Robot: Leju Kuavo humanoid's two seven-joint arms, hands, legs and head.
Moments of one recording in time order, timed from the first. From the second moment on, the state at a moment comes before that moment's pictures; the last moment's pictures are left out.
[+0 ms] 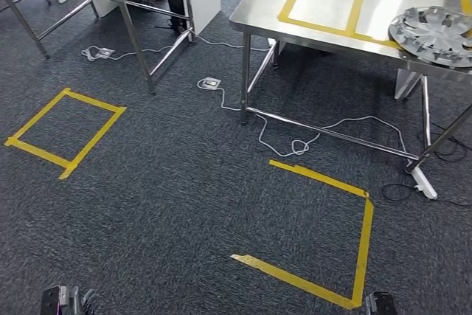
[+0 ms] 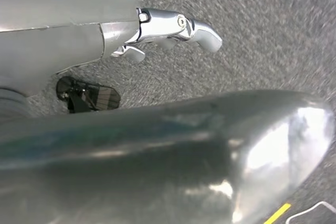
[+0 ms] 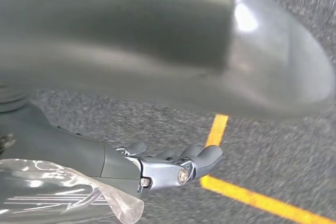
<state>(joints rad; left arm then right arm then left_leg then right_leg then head) 0.27 0.18 -0.42 -1.16 0.59 0.34 -0.27 0.25 0.27 -0.66 -1.07 0.38 0.18 -0.10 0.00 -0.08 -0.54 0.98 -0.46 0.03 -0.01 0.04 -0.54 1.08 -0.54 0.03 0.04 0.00</state>
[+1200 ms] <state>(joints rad) 0.25 0.16 -0.41 -1.13 0.58 0.34 -0.28 0.34 0.15 -0.37 -1.11 0.07 0.01 -0.02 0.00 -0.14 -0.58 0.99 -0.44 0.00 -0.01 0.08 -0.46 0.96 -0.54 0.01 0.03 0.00</state>
